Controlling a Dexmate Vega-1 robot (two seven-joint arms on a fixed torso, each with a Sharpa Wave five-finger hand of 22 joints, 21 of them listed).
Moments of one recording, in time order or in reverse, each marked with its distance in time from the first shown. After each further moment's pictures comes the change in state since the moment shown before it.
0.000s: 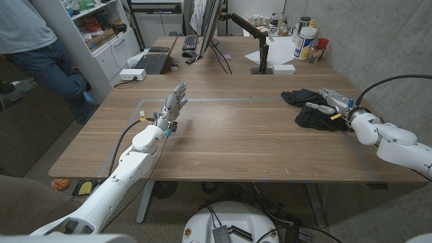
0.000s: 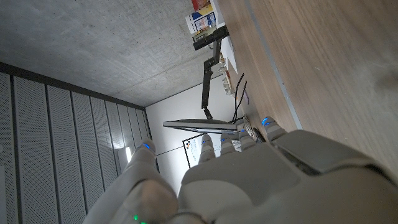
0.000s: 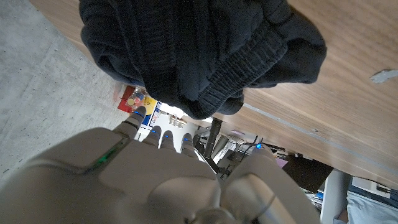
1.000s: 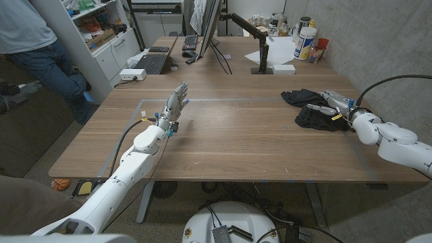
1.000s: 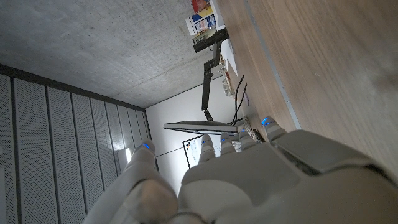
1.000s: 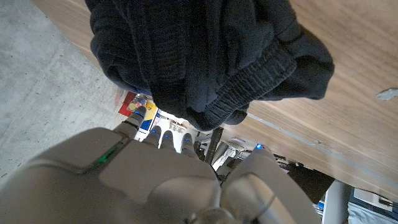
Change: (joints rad) left arm 0.009 0.001 0.008 -0.020 0.006 0.009 0.014; left_hand 0.000 0.000 -0.004 -0.004 0.000 0.000 0.000 0.000 0.000 0.000 0.000 0.000 0.000 0.000 0.000 0.000 -0.002 0.000 0.000 0.000 0.000; right arm 0.024 0.002 -0.020 0.037 -0.023 0.010 0.027; right_hand 0.000 0.000 -0.004 -0.004 0.000 0.000 0.000 0.000 0.000 0.000 0.000 0.000 0.000 0.000 0.000 0.000 0.000 0.000 0.000 0.000 0.000
